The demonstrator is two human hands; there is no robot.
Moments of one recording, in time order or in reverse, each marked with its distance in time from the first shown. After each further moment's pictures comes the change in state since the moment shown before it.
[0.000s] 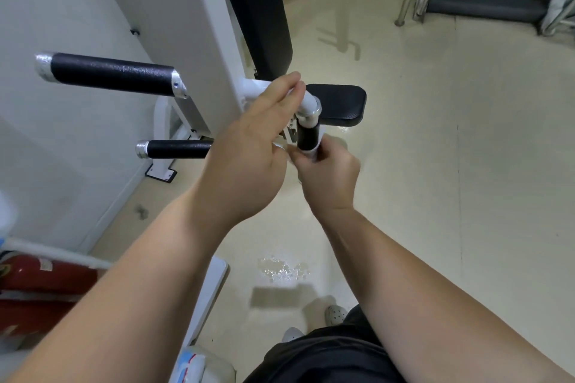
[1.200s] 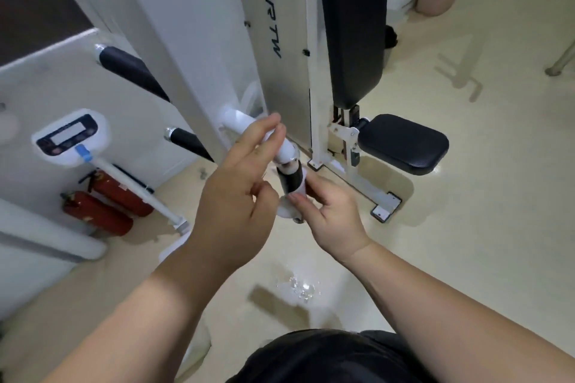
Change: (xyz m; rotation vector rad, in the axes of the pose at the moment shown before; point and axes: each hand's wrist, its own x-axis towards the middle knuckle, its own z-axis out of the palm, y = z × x) left_hand 0.010 0.050 0.062 0.017 0.423 -0.389; right_hand 0.079 0.040 -0.037 0.154 -0.837 -0.440
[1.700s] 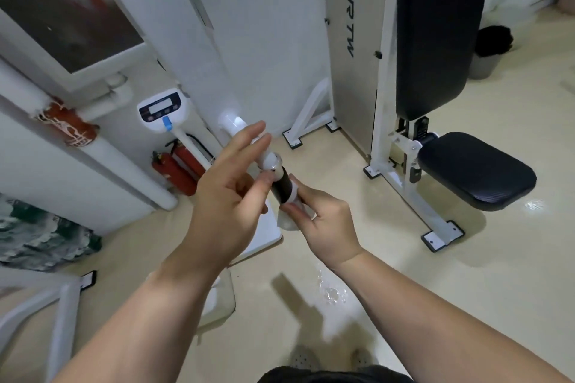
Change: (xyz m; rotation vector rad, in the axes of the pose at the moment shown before) left_hand -0.007 0.041 0.025 -0.030 0.306 -0.304; right_hand 0.006 0.007 -0.014 0.067 -0.188 -0.192
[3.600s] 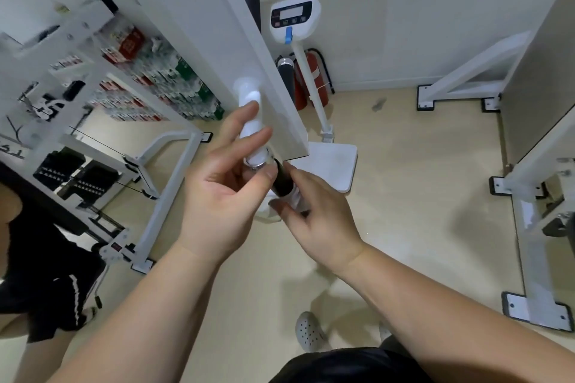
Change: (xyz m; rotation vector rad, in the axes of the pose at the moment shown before) left_hand -0.004 0.032 0.058 0.127 0.555 -0.334; right_hand 0.052 0.018 -0.018 0.306 -0.769 -0.077
